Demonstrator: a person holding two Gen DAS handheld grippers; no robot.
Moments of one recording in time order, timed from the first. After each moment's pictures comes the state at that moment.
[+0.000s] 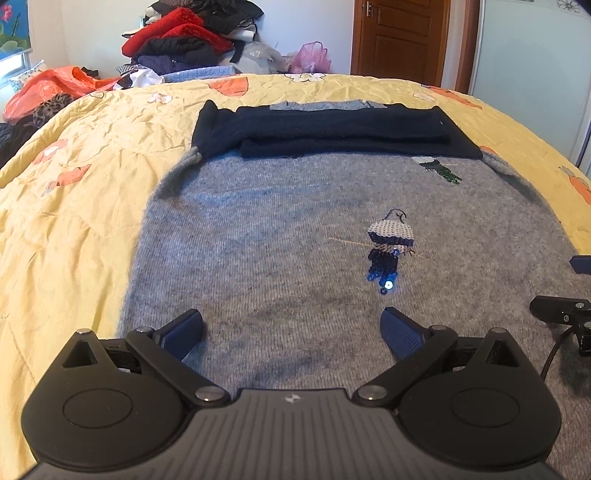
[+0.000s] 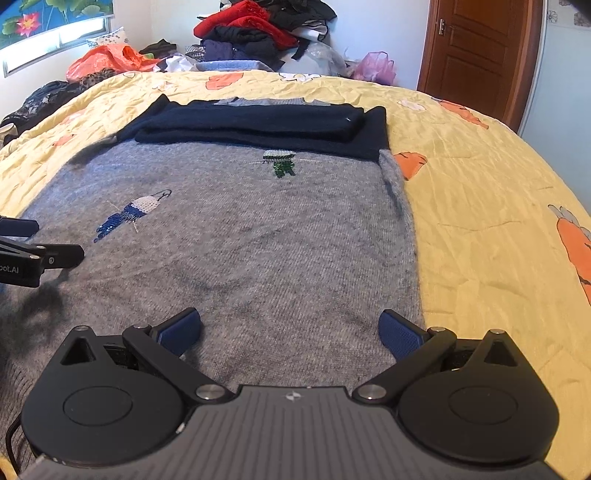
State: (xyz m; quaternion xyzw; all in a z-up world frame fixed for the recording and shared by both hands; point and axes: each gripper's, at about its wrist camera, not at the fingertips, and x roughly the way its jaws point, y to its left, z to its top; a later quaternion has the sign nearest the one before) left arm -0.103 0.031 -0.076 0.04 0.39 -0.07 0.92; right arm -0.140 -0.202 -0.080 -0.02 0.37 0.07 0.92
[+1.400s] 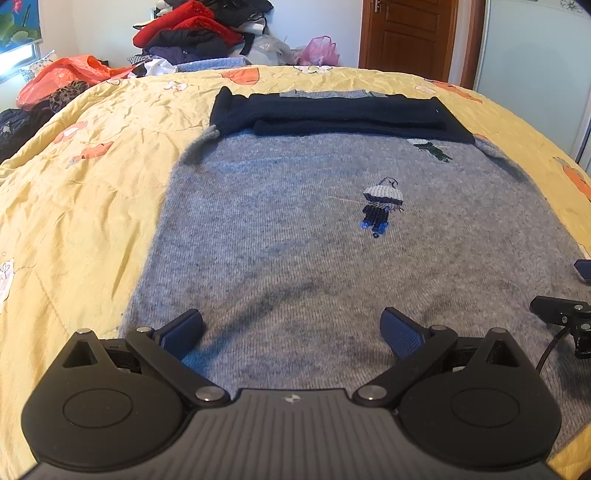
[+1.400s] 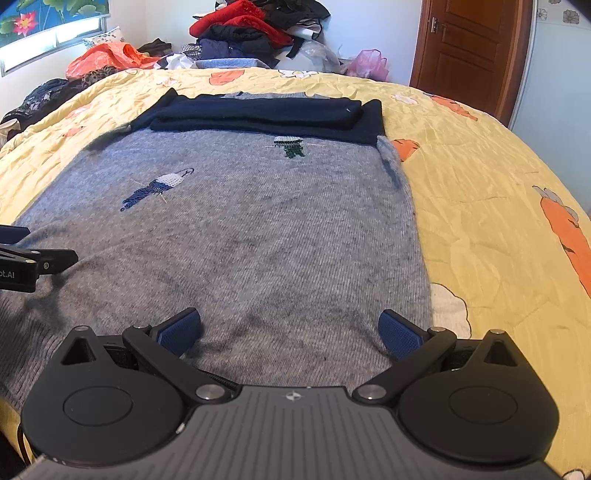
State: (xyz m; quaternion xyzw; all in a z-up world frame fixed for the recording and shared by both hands) left arm -0.148 0.038 -0.075 0.04 0.40 -0.05 0.91; right arm -0.183 -0.190 -0.079 -0.02 0.38 0.06 0.92
